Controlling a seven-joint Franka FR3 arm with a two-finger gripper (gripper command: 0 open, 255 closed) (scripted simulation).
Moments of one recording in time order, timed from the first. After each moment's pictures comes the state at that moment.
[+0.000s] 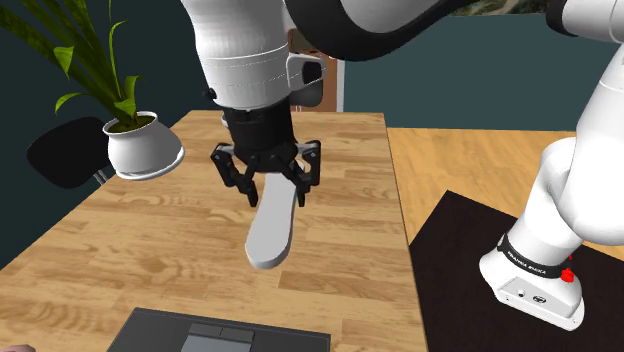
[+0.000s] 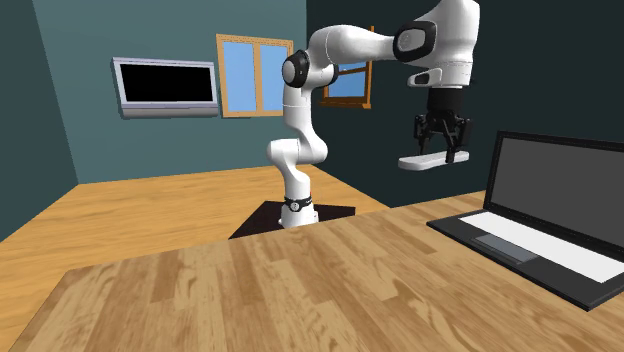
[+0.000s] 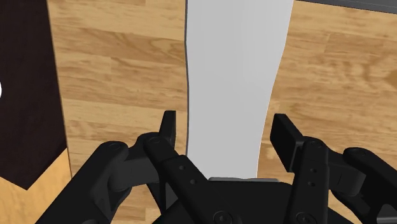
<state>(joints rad) 0.32 0.11 0.59 -1.60 -0.07 1.67 1.82</state>
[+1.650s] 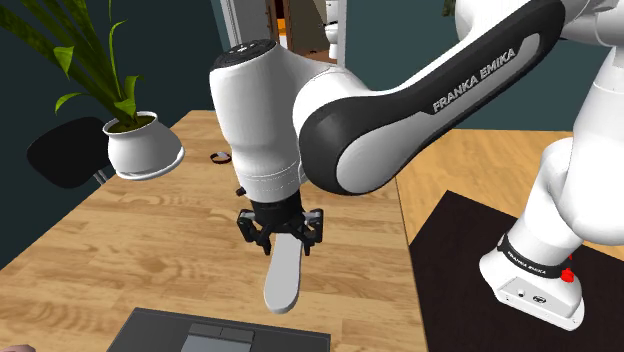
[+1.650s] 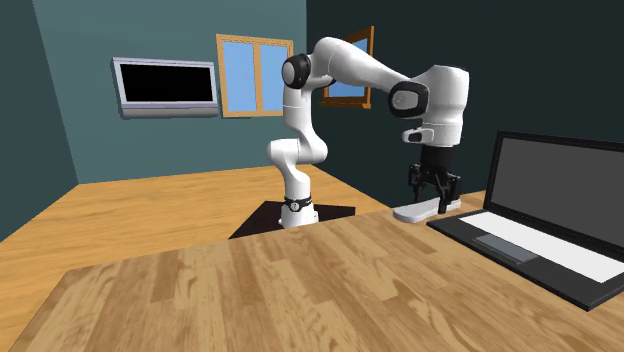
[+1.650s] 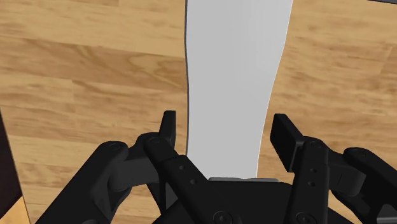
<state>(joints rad) 0.32 0.15 0.58 -1.90 -0.09 2.00 1.84</state>
